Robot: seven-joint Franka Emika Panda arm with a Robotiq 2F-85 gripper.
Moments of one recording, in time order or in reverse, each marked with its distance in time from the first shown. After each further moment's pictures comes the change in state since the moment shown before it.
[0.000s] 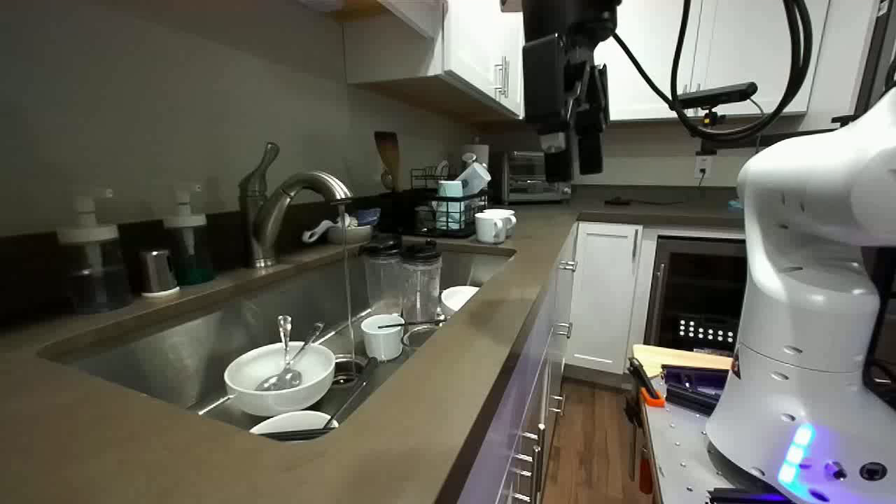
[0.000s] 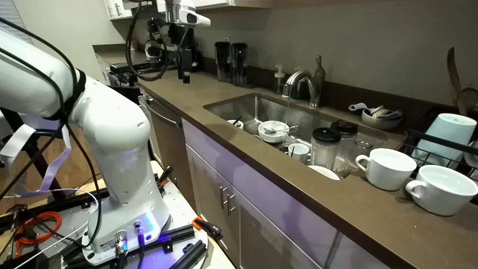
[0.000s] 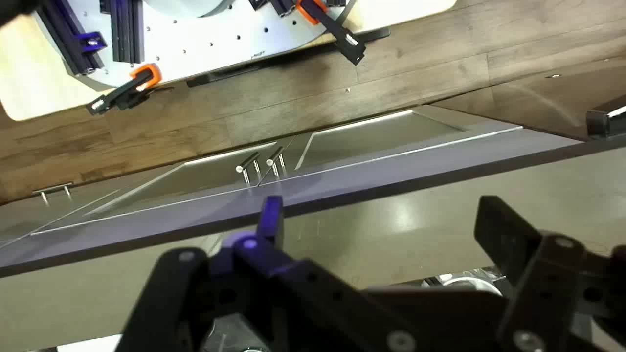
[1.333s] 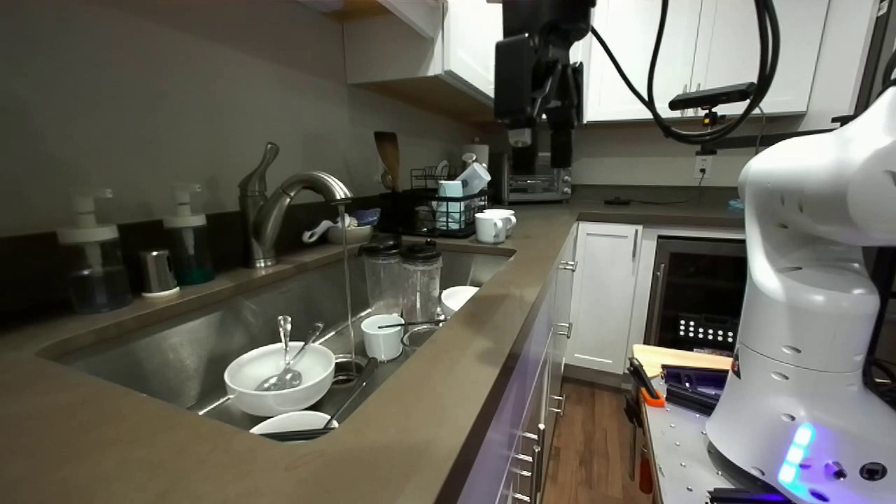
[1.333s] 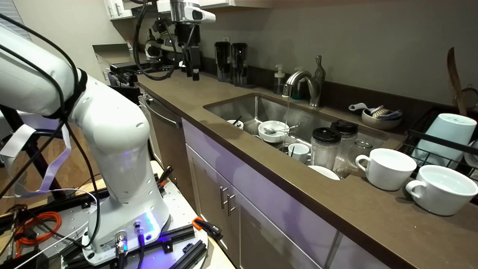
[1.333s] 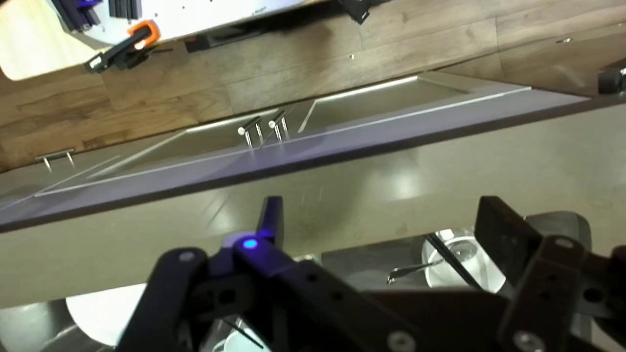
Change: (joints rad) arm -0.019 0.027 -0.001 0.019 -0.058 0.078 -0.010
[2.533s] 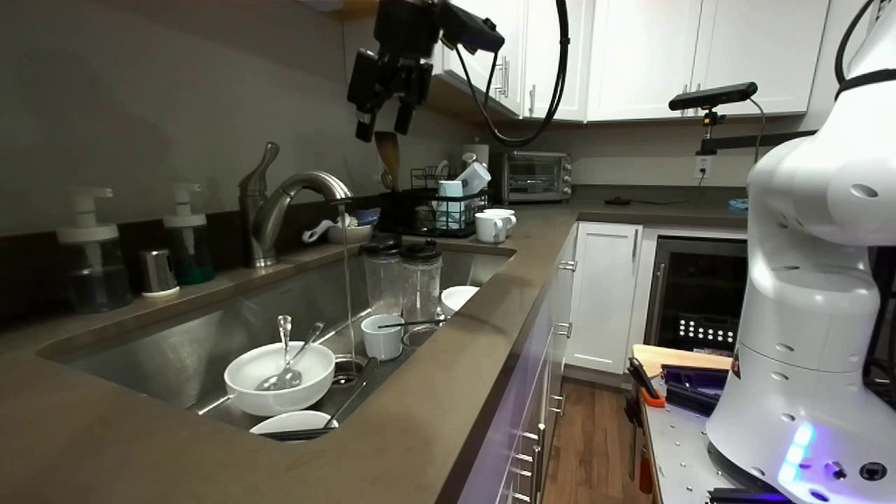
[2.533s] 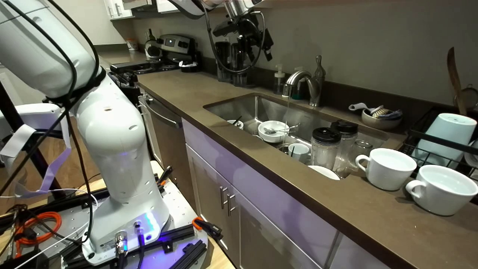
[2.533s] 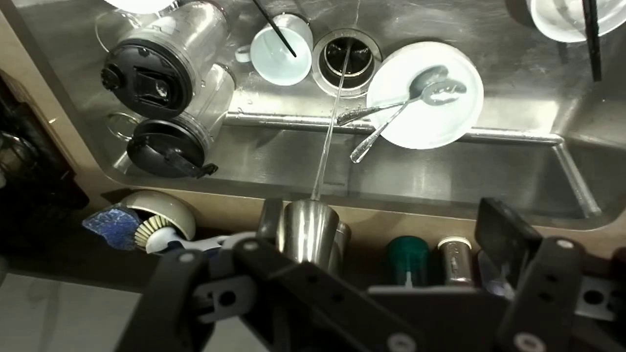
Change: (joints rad) arm -0.102 0.343 -0.134 0.187 -0.421 0.572 -0.214
